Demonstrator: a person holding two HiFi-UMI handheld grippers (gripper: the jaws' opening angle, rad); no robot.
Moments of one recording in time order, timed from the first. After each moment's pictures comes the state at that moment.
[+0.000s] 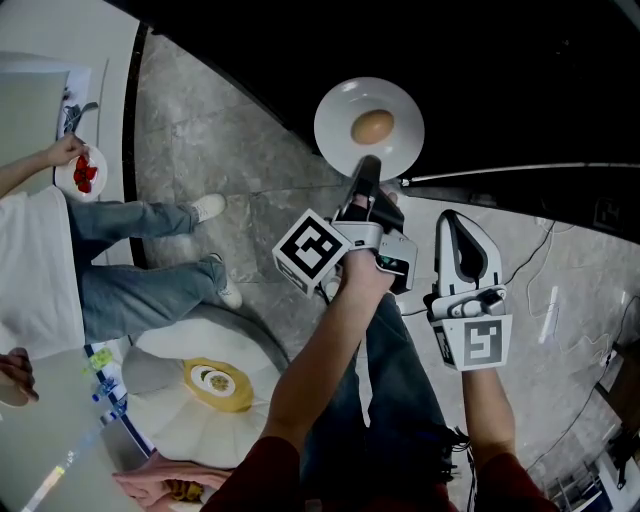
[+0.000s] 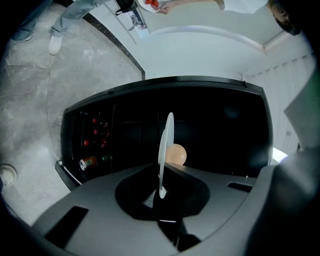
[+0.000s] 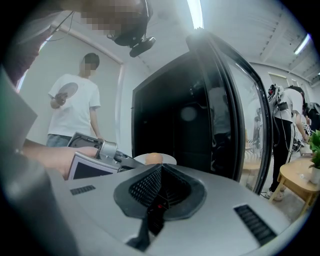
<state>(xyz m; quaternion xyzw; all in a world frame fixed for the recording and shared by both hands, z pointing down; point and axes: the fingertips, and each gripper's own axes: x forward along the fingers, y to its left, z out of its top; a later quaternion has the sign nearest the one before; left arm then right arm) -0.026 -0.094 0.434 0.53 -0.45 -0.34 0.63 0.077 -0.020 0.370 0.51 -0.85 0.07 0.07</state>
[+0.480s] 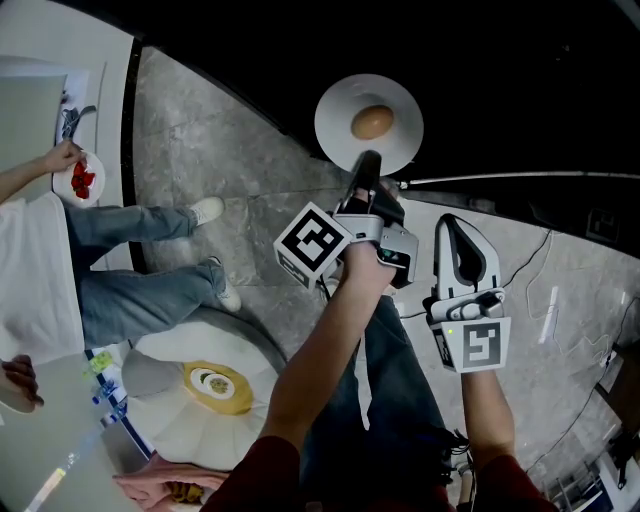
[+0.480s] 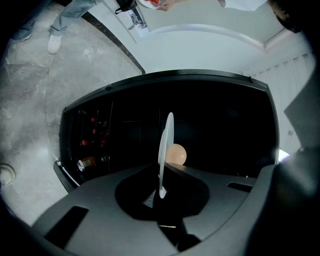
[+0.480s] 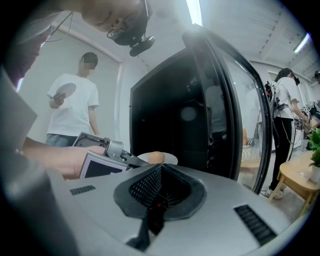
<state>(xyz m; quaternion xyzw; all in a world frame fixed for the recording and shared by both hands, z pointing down) -0.025 -0.098 0.432 0.53 -0.45 -0.35 0.63 0.075 -0.014 0.363 0.52 -0.85 0.07 0.07</state>
